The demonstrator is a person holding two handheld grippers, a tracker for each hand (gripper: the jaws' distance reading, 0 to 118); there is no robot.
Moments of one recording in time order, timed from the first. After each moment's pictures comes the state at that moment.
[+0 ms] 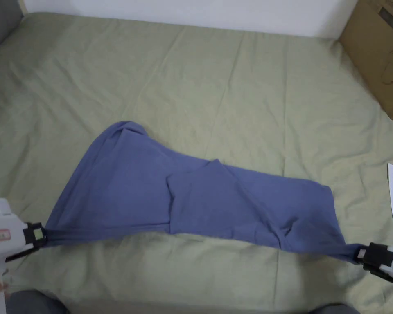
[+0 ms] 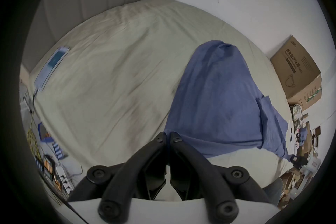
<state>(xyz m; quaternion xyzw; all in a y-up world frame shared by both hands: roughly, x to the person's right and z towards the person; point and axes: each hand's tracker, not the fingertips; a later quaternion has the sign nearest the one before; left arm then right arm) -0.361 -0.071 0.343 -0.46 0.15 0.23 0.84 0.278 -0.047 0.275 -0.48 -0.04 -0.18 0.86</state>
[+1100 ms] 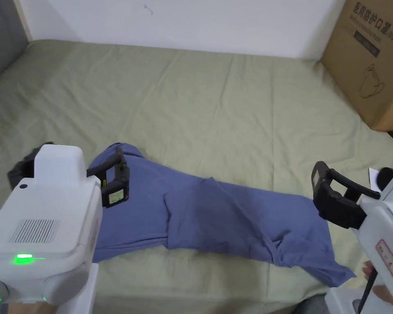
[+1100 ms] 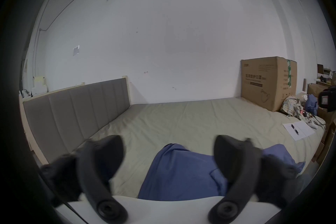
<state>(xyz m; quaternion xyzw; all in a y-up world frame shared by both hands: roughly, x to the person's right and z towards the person) -0.201 0.051 0.384 -0.09 0.11 -0.03 0.99 0.161 0.080 0.372 -0.10 0.04 0.00 0.99</state>
